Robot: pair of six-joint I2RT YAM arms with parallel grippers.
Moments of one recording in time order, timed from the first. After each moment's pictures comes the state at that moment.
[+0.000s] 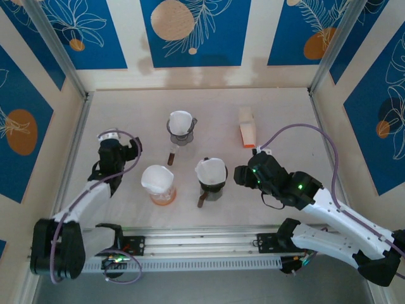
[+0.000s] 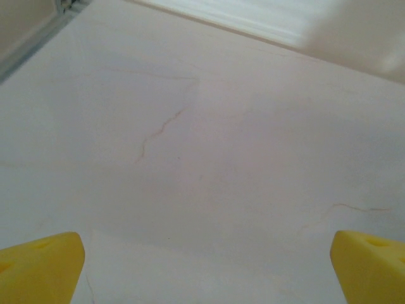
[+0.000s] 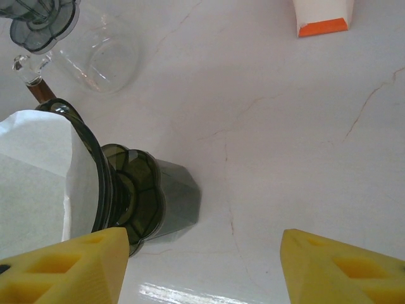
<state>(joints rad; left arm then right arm) -0.11 1.13 0.50 0.17 -0.19 -0.29 0.85 0.83 0.88 -0.91 0.29 0.79</state>
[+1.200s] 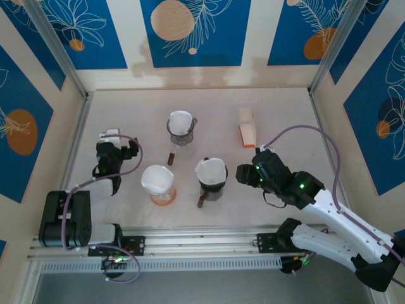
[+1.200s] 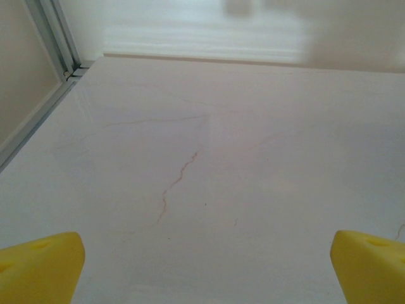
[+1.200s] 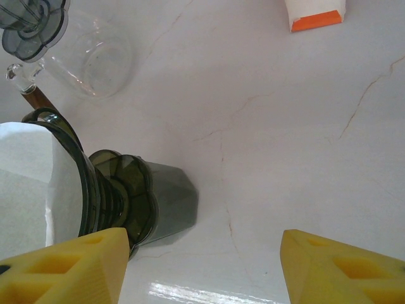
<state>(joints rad) 0.00 1.35 0.39 0.64 -0.08 -0.06 0.78 0.81 0.86 -0.90 0.23 0.78</state>
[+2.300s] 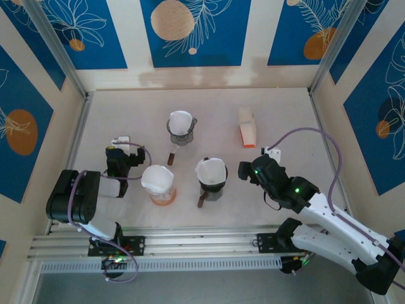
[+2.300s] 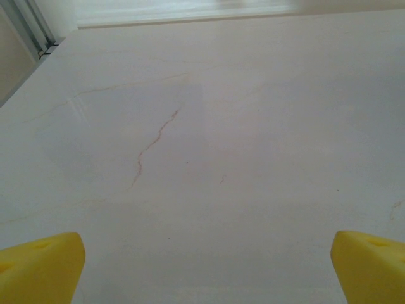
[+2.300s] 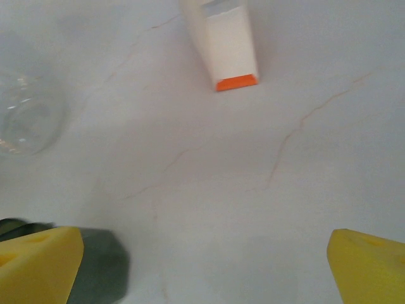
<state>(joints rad) -0.07 1.56 0.33 0.87 -0.14 0.01 0.76 0.78 0.71 -0.76 0.51 0.72</state>
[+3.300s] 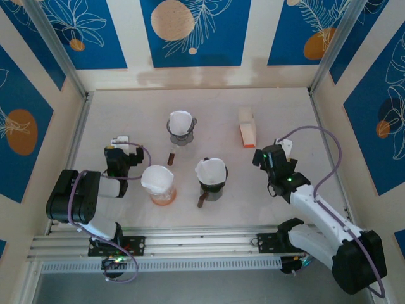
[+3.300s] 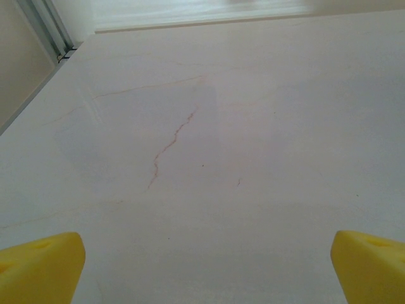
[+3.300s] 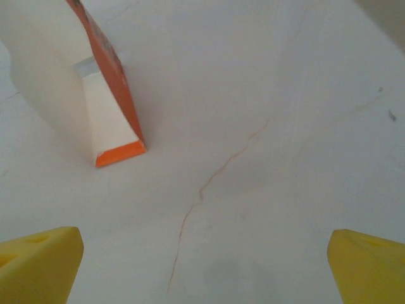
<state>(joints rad) -0.08 1.56 0.33 0.87 -0.18 0.02 0.37 0.95 0.54 -0.33 0.51 0.46</state>
